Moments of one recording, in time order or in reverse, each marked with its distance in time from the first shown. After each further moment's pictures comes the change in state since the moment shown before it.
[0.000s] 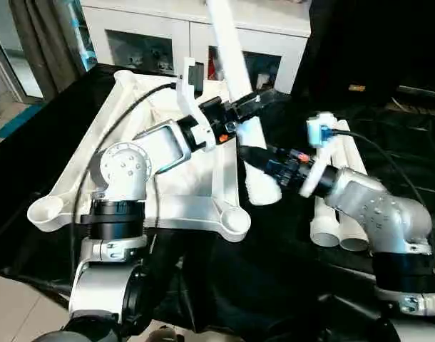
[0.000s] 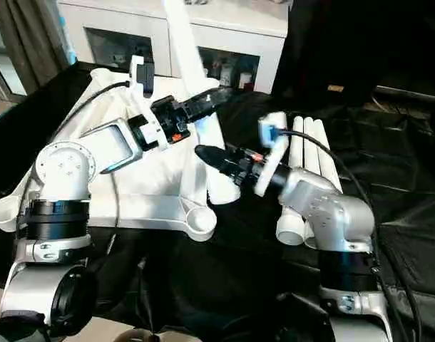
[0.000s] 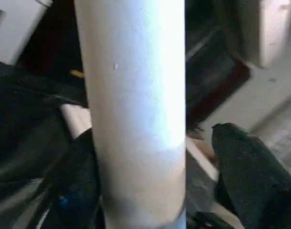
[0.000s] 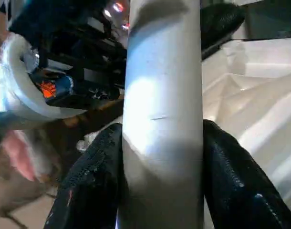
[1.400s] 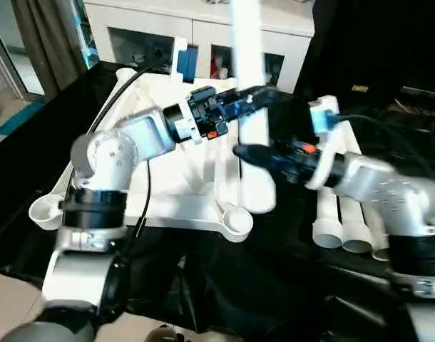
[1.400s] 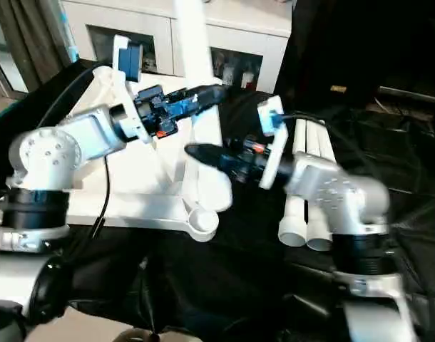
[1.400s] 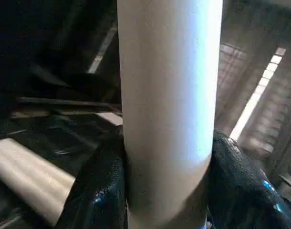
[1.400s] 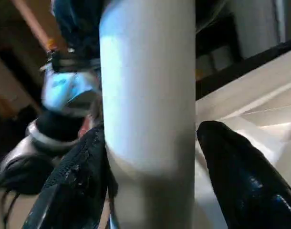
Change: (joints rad) left arm -0.053 0.195 -0.115 0.030 -0.043 -0.059 -0.563; right arm -0.070 -0.144 0.017 -0.028 0.180 0.159 0.235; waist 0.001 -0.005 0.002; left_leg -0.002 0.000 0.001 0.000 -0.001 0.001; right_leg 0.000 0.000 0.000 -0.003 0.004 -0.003
